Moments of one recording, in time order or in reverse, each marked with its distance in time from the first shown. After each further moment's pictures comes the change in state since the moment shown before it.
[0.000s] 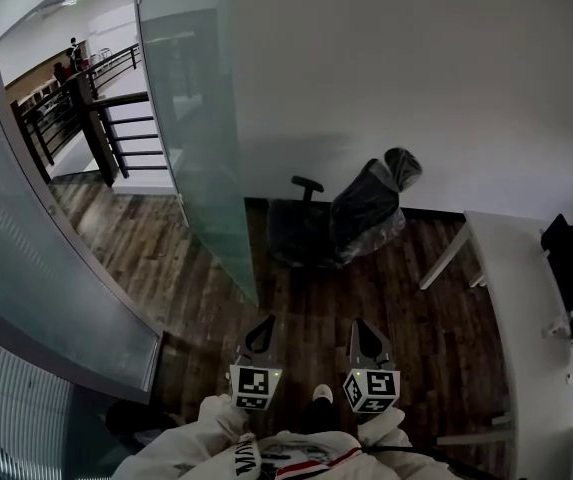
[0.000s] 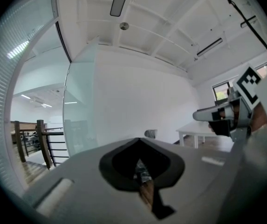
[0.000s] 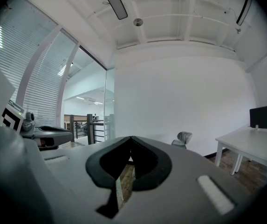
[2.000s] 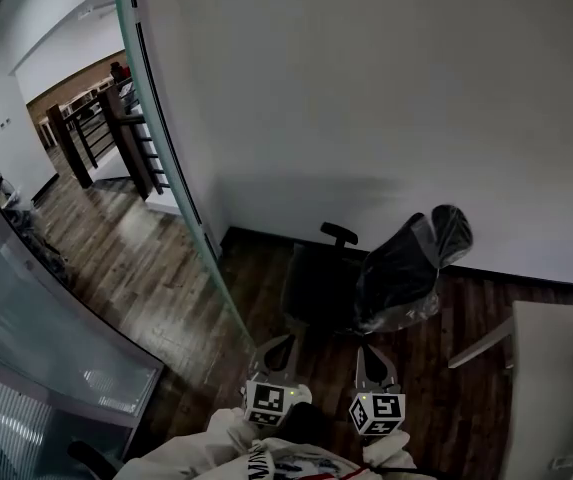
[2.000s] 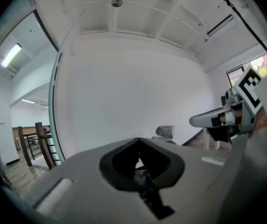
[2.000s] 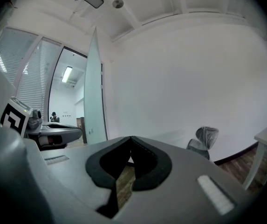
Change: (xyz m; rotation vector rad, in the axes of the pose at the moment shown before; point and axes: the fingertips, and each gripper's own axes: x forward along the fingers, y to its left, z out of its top) left arm 0.334 0.007 -0.009 0.048 0.088 0.123; right arm 0.298 -0.179 -0.024 0.080 0.061 0.231
